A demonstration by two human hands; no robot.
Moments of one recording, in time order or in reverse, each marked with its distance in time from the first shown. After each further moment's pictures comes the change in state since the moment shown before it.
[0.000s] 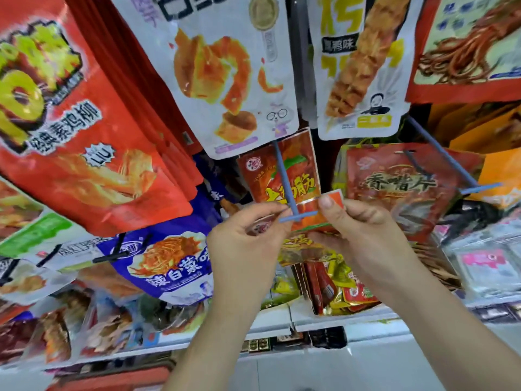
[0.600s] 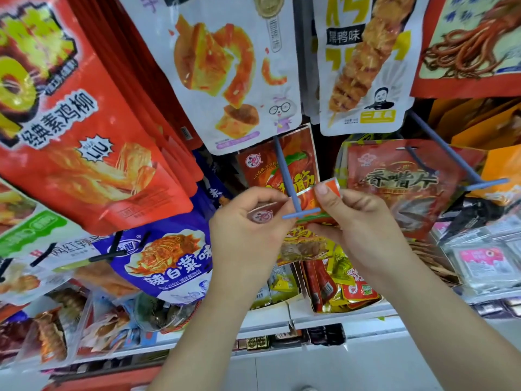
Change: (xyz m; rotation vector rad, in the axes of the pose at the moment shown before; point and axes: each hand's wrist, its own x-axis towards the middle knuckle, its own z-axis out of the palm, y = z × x) left_hand 0.010 0.012 -0.002 -0.001 -0.115 0.012; right_hand 0.009 -0.001 0.006 -0.029 0.073 0.006
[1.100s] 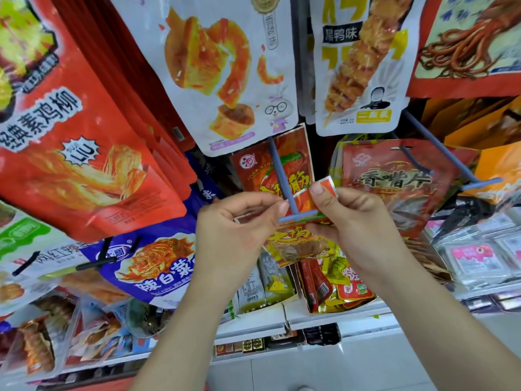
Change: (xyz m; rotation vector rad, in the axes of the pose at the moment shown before) left_hand 0.007 -0.002 -0.015 -0.084 -0.089 0.004; right_hand 0.002 0.000 0.003 -0.040 0.053 -0.034
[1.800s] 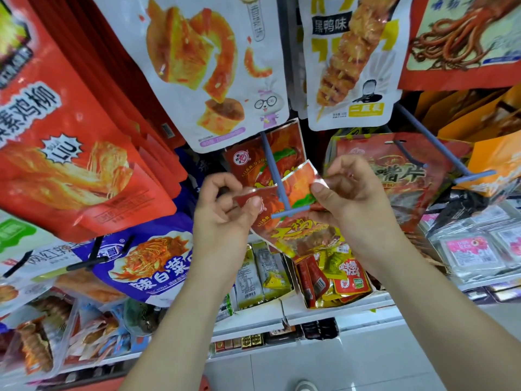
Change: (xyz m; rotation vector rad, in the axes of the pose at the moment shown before) left_hand 0.011 -0.028 0.002 -0.206 0.067 -0.138; right_hand 0.014 0.002 -0.010 -0.009 0.048 -0.109
